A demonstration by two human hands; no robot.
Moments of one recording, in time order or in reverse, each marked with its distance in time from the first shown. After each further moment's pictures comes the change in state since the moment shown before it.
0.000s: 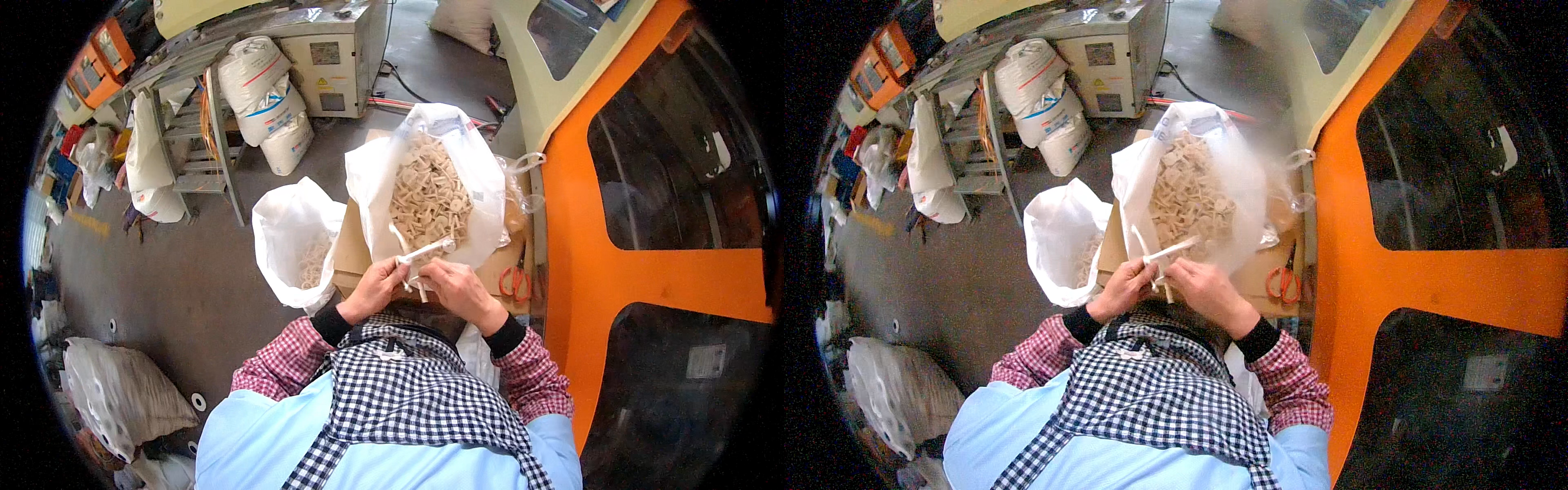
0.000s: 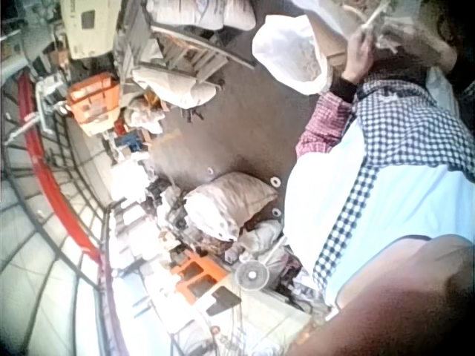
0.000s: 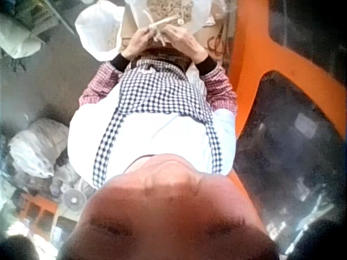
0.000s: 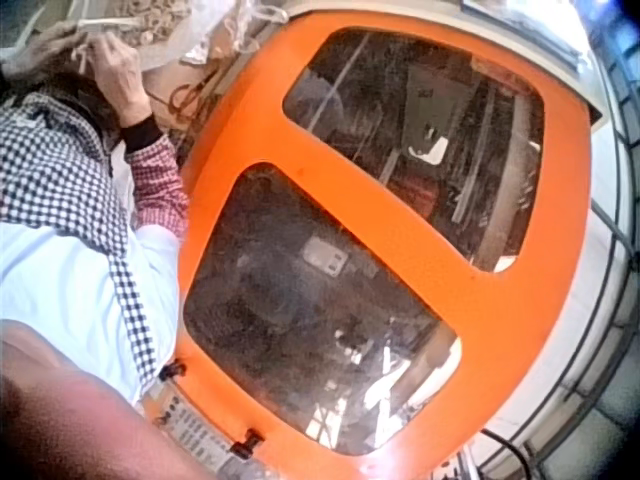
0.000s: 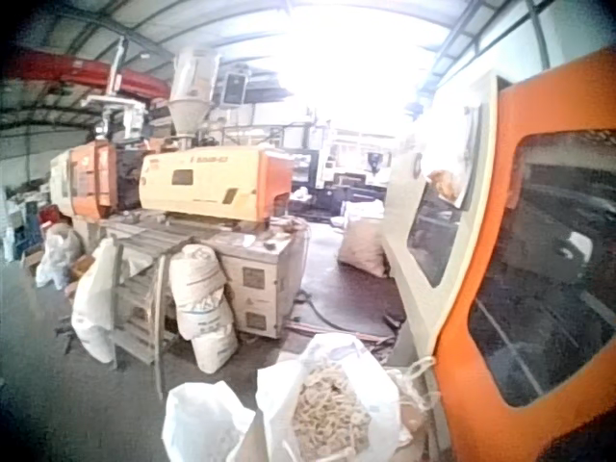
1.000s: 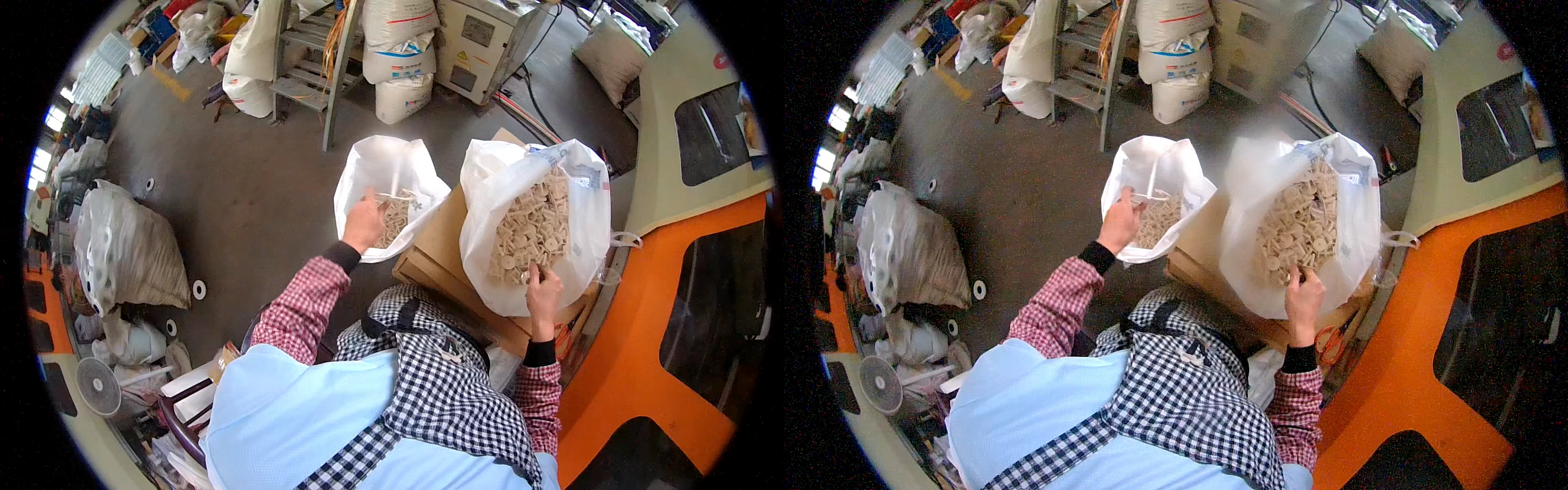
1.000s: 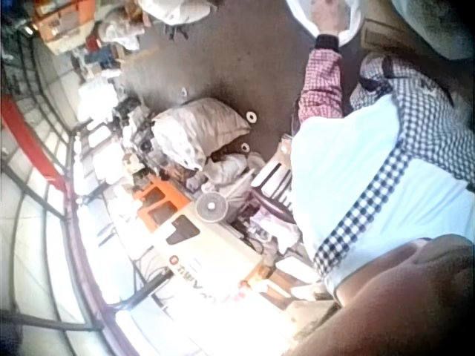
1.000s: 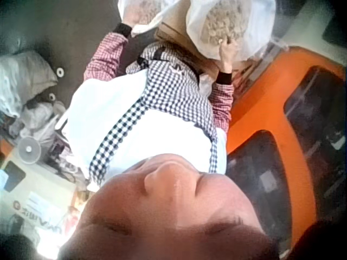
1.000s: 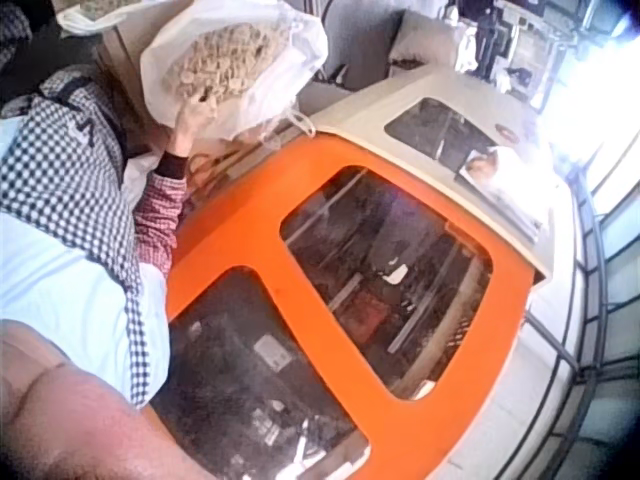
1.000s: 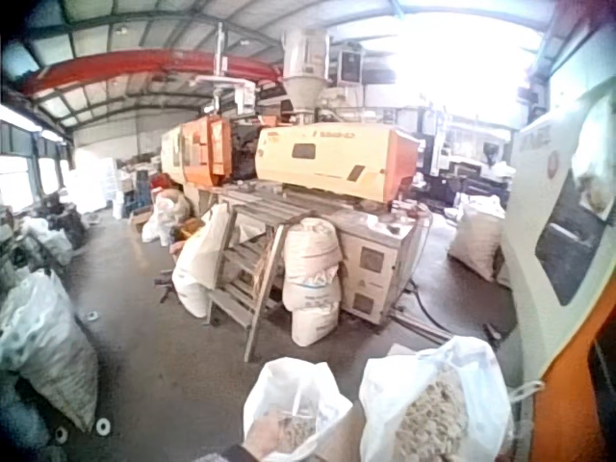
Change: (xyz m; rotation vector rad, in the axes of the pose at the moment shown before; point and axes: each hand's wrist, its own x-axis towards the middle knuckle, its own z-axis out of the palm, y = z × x) left_hand -0.042 -0.079 -0.183 1.116 0.879 -0.106; right_hand 0.011 0.096 0.039 -0.138 0.108 0.775
